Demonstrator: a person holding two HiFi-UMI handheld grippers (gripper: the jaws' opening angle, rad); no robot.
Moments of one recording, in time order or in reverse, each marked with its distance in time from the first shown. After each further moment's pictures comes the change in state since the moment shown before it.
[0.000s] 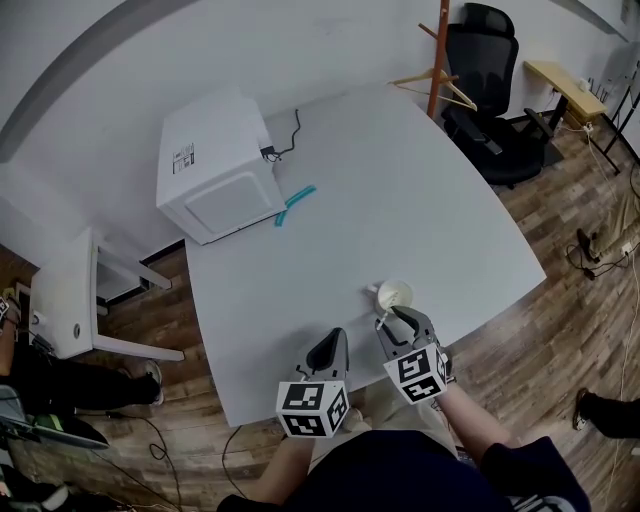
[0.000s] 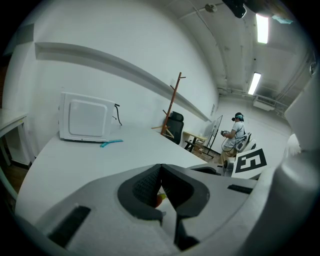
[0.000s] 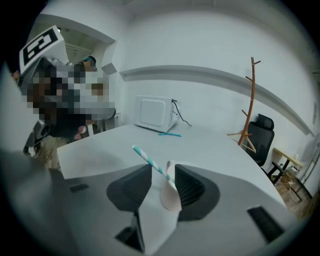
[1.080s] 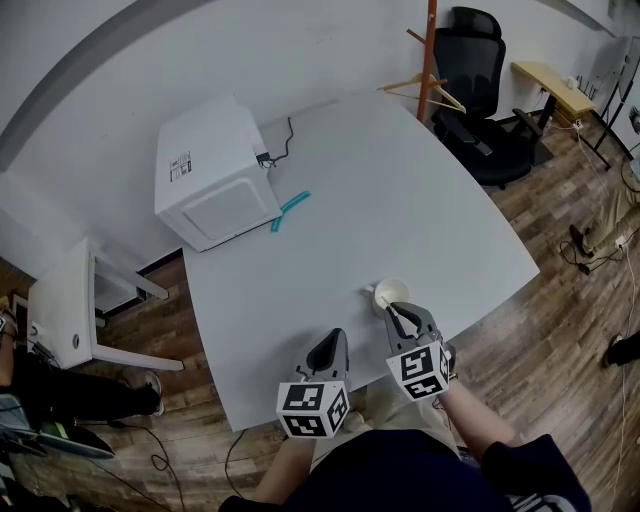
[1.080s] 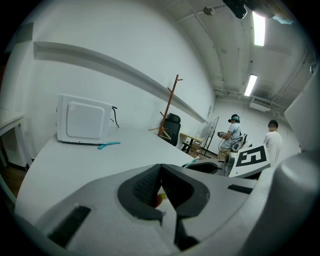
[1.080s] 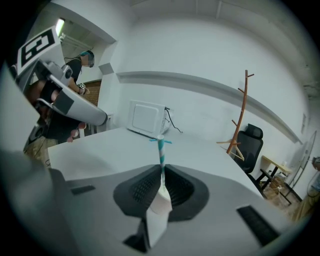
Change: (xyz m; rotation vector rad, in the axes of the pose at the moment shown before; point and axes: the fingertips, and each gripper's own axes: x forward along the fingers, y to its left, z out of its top) left arm -0.006 -0.005 0.006 0.010 -0.019 -0.033; right arm -0.017 -0.020 0.019 -0.031 -0.052 -0.118
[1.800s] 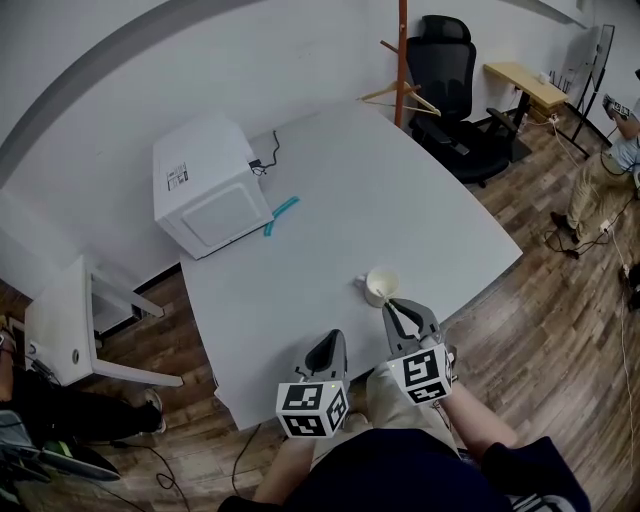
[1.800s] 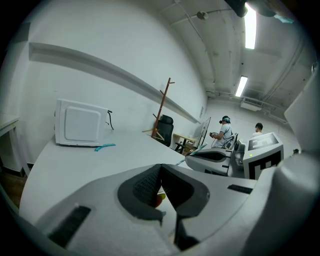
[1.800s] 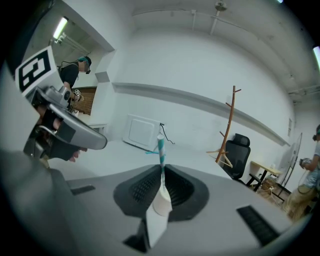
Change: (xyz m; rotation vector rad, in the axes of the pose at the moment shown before) left arm -0.038 -0.017 -0.004 0.042 -0.015 -0.070; right arm -0.065 0.011 0.037 0.026 -0.108 -0.117
